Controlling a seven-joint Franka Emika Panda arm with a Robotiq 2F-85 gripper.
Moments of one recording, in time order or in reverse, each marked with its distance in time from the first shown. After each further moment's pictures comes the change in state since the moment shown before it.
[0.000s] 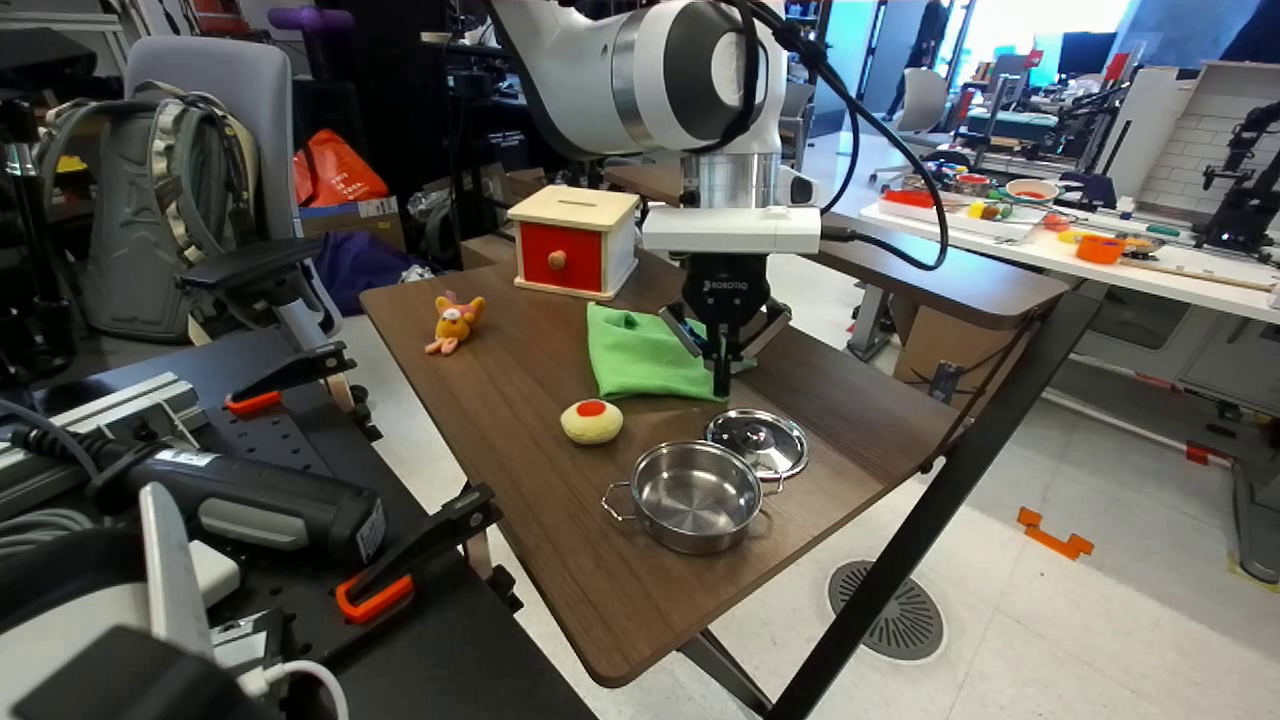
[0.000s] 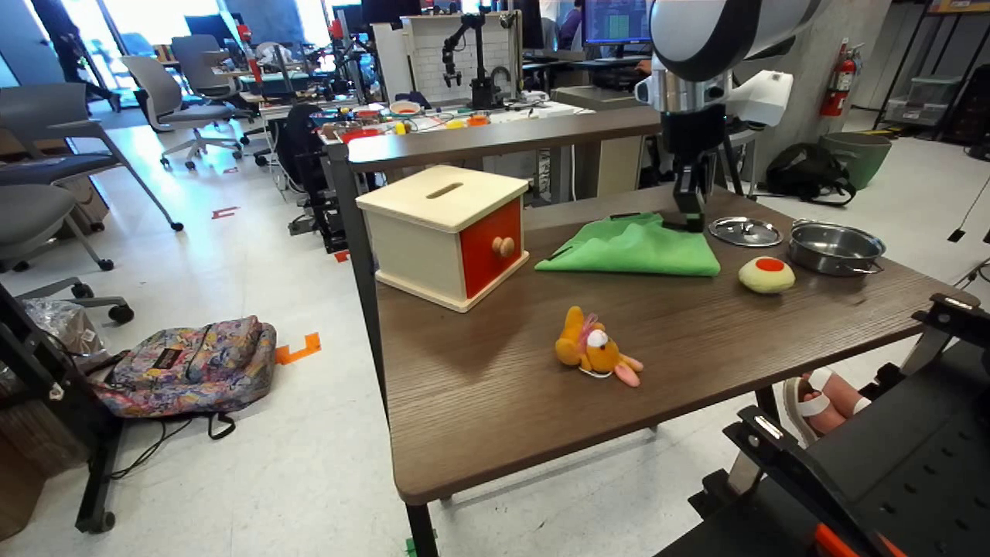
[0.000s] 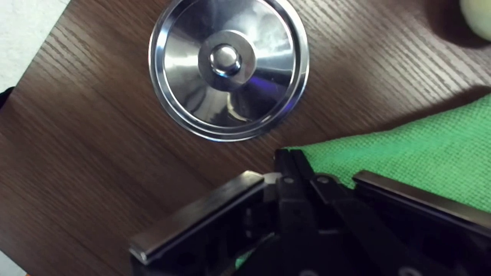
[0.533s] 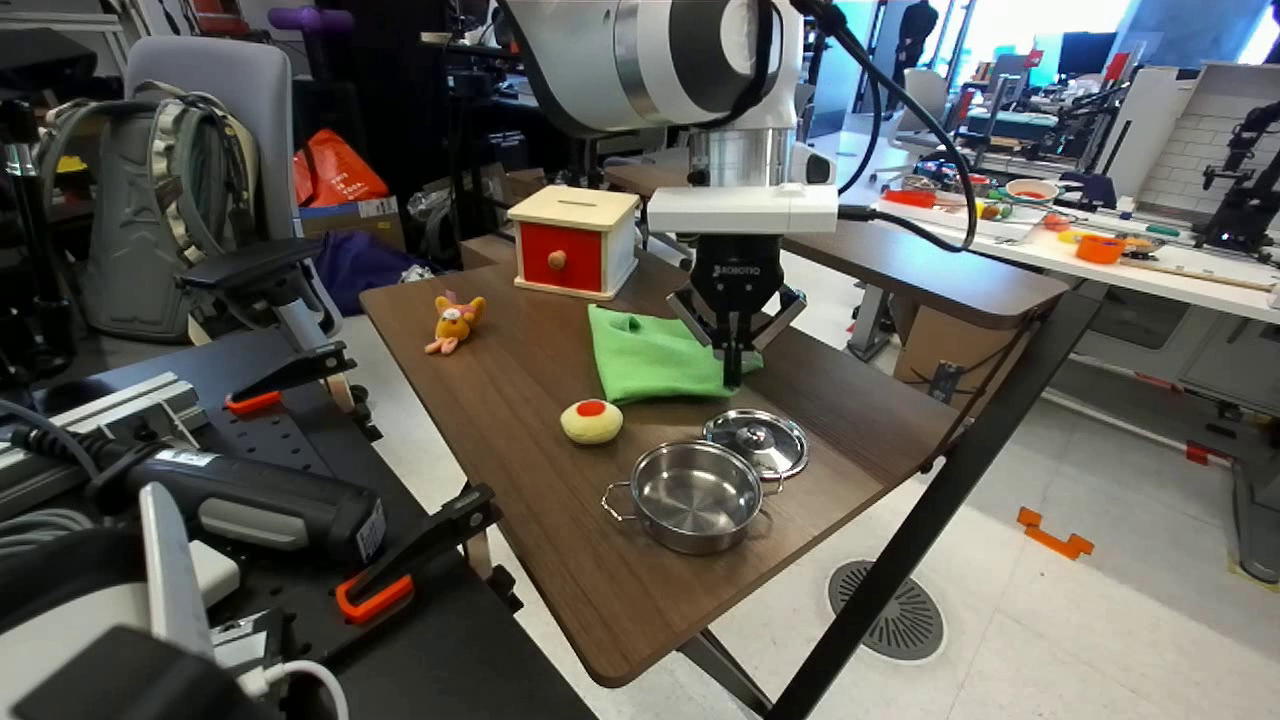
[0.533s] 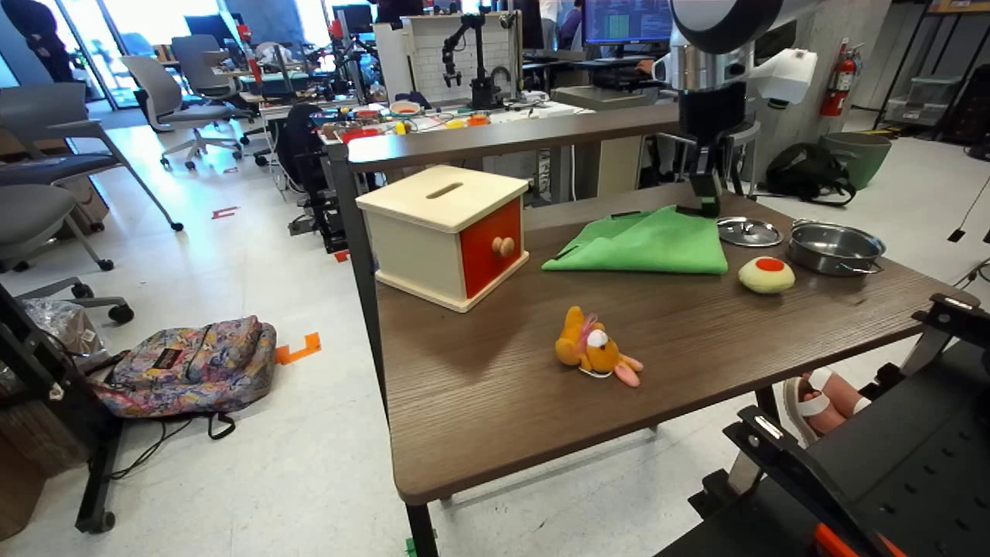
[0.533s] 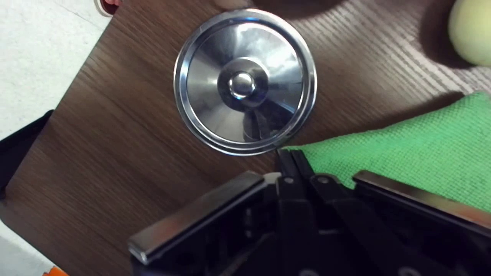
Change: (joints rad) arm -0.025 -0.069 0.000 -0.058 0.000 0.005 0.000
